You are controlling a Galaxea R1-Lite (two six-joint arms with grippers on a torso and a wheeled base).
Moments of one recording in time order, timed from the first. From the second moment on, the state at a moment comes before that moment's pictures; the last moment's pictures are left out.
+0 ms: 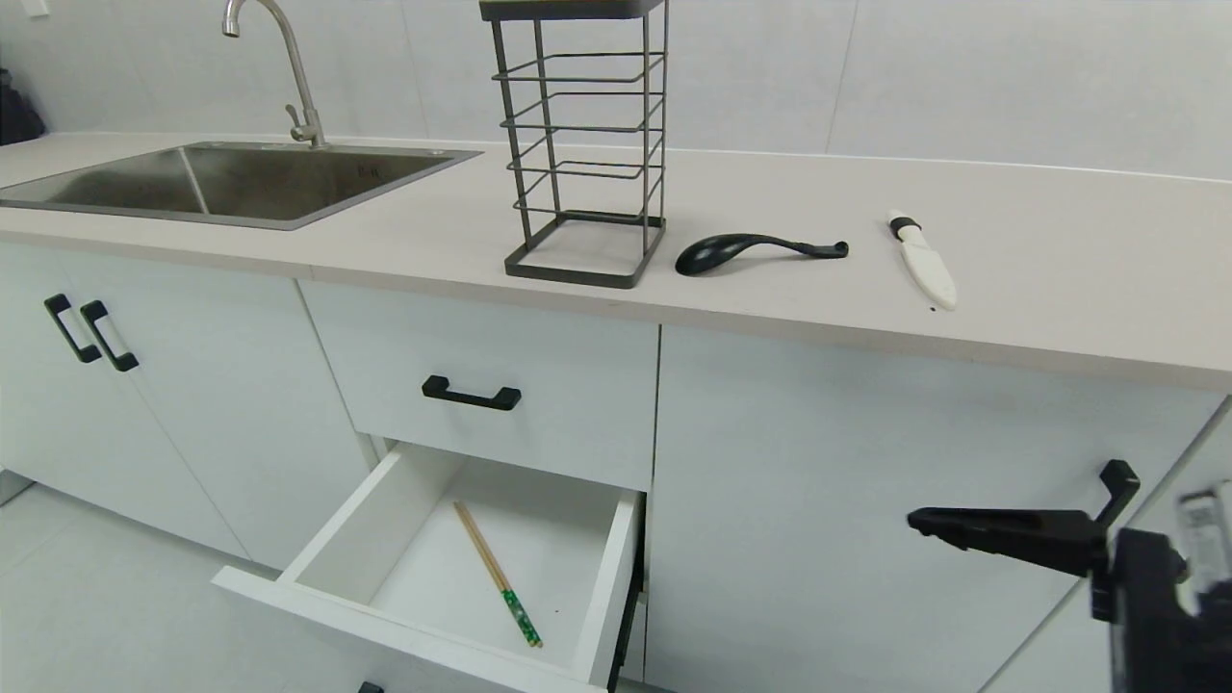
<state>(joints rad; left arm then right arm) 0.00 0.00 0.00 0.00 -0.07 0.00 1.03 1.10 -0.50 -0.24 -0.10 -0.16</state>
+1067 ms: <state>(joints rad) 0.00 0.00 0.00 0.00 -0.07 0.00 0.84 0.50 -0.20 -0.21 -0.10 -0.03</state>
